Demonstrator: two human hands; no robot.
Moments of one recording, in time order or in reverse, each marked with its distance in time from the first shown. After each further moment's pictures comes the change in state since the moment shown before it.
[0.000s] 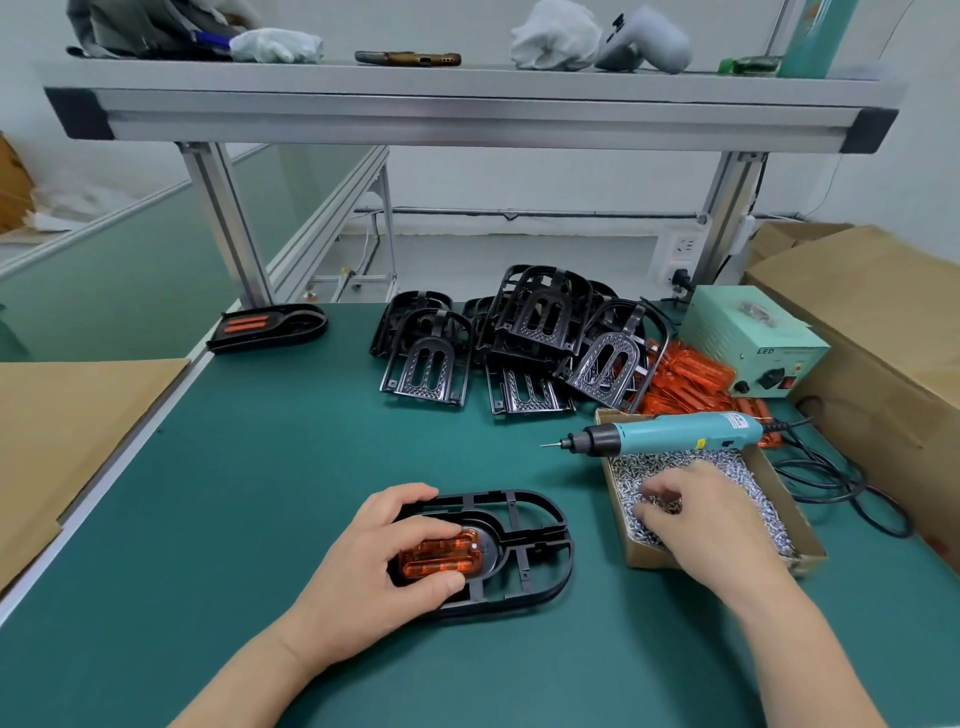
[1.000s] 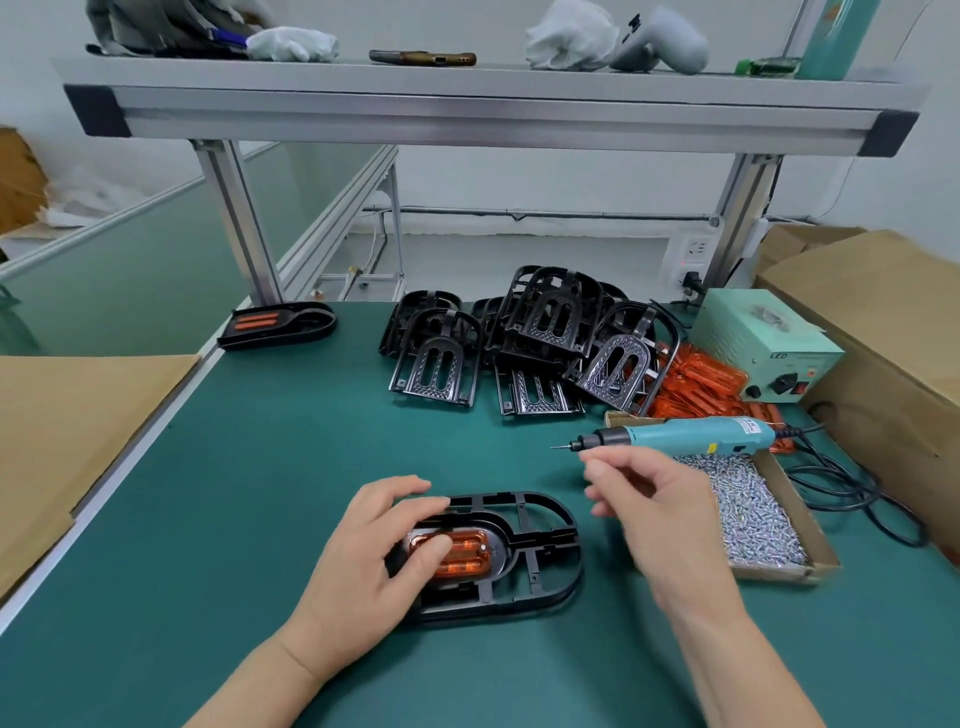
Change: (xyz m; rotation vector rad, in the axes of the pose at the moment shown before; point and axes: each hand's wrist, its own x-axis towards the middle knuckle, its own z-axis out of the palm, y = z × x) left_hand -0.005 0.008 -0.003 0.079 0.222 0.089; right_hand -0.021 -0.058 0.017 1.030 0.146 -0.130
